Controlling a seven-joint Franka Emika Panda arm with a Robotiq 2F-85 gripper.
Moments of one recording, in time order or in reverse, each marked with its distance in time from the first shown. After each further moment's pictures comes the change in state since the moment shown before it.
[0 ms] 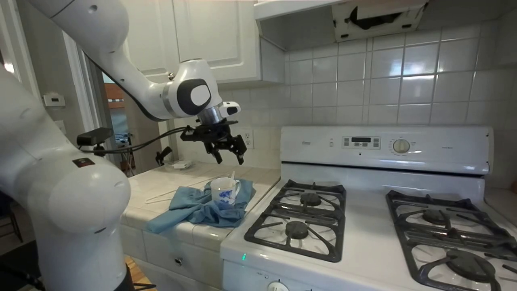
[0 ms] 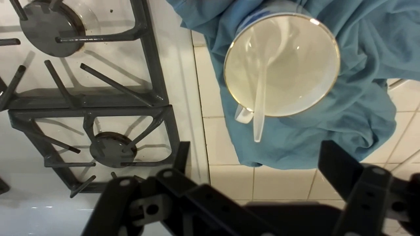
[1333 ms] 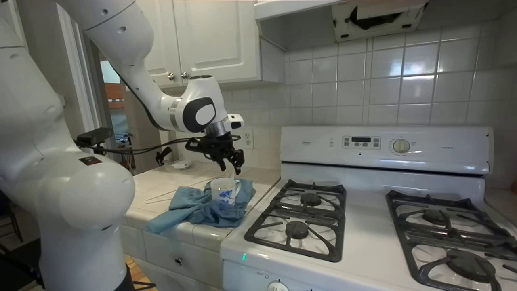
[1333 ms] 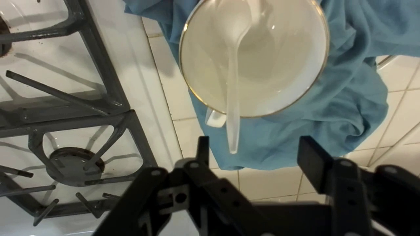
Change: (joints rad) arm 0.082 0.166 -0.055 0.010 0.146 0.184 -0.038
